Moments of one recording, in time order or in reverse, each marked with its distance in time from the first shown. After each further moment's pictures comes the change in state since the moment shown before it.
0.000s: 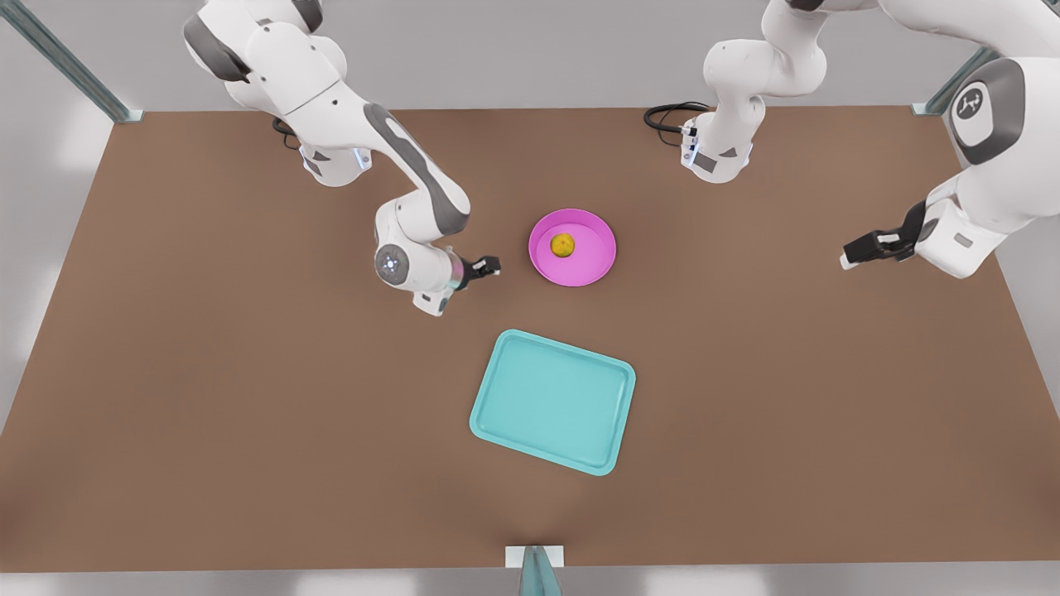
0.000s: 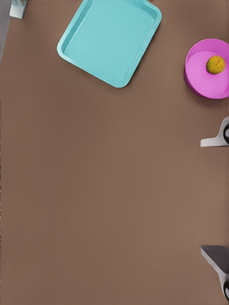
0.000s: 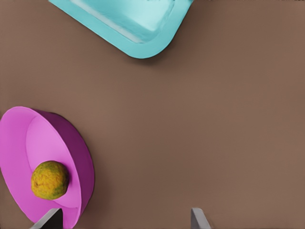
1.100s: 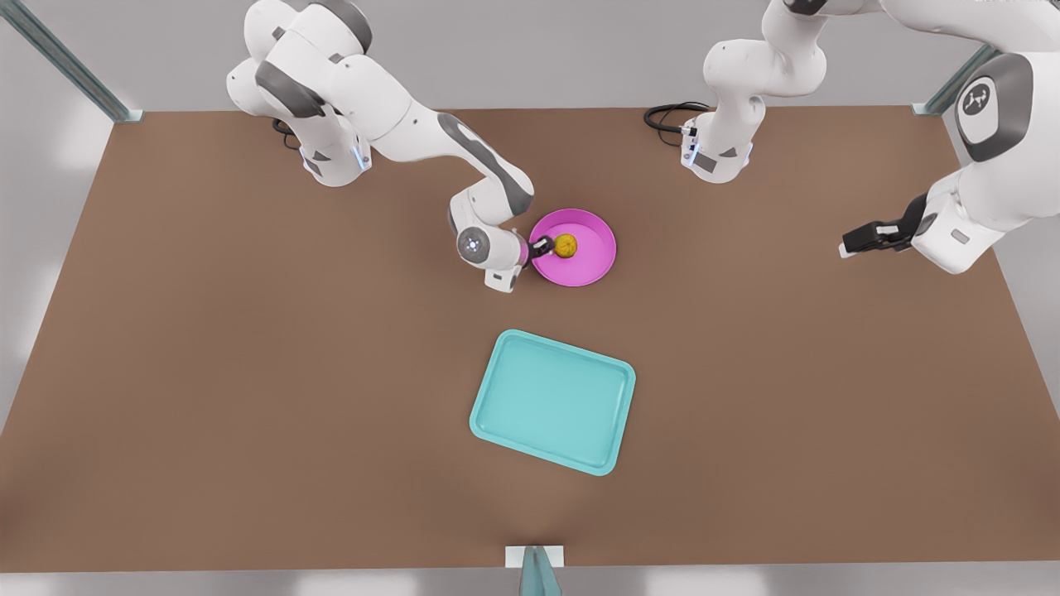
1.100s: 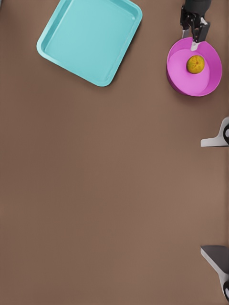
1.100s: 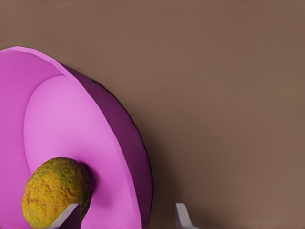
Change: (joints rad) left arm 0.003 0.022 -0.002 0.050 0.000 -0.097 0.032; right arm 0.263 0.233 0.007 0.116 0.068 0.187 0.002
